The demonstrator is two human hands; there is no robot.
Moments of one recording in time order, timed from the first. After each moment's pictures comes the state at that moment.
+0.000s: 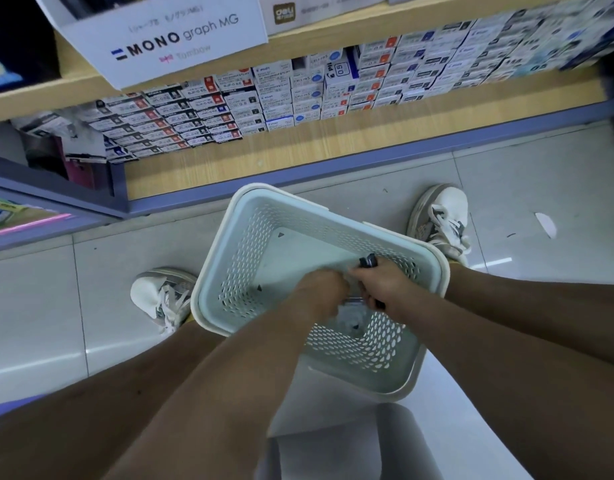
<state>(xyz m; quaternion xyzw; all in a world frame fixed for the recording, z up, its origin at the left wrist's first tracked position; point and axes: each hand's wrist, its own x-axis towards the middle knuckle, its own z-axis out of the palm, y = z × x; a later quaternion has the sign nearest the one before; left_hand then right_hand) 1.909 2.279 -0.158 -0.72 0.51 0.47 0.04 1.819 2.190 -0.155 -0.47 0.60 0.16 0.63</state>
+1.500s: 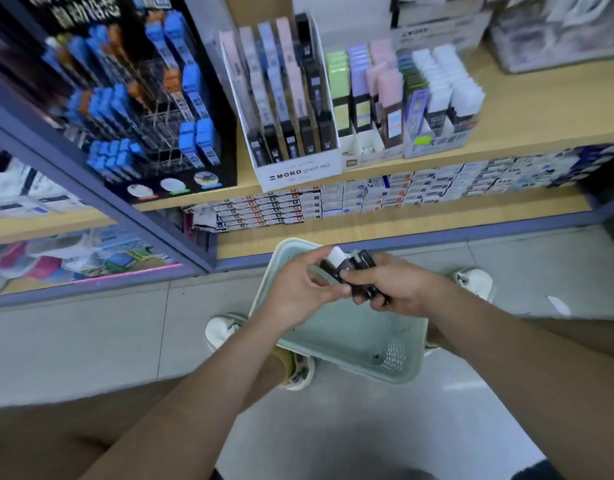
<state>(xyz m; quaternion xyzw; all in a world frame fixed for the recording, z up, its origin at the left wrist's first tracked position) 1.964 2.337 0.027 -0.80 0.21 0.35 -0.44 1.879 2.191 0.027 -0.55 0.33 0.20 0.74</state>
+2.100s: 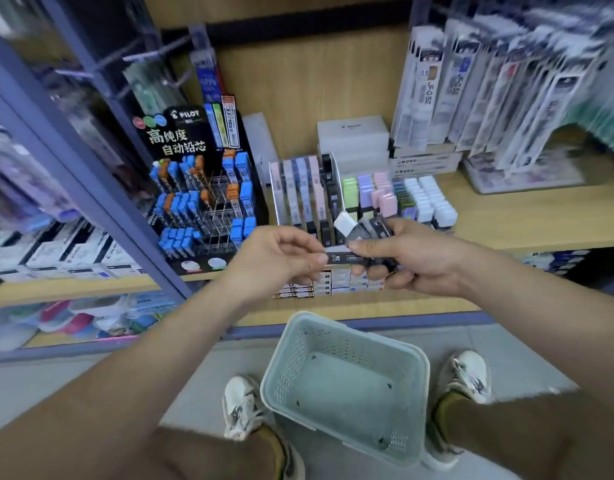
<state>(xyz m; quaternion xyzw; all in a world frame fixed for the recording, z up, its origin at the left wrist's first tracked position) 2.012 2.343 0.217 -0.74 0.25 0.31 -0.54 1.911 2.166 0.214 -0.65 0.23 0.09 0.72</state>
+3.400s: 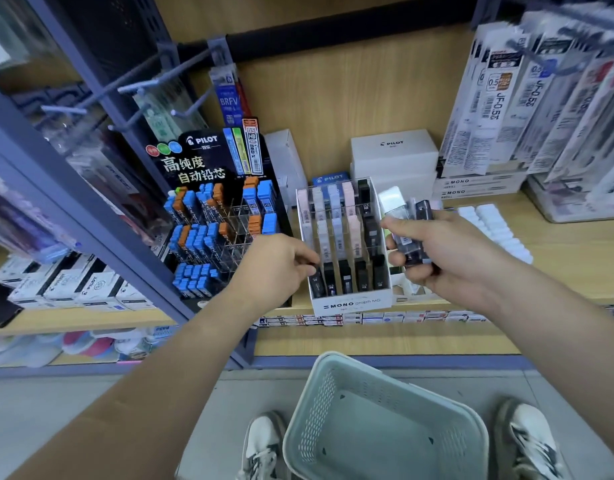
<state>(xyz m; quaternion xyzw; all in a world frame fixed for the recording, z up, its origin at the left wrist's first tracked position) 2.110 2.319 0.195 -0.91 0.34 0.07 -0.23 1.990 2.141 0.216 -0.57 0.31 -0.05 0.76</state>
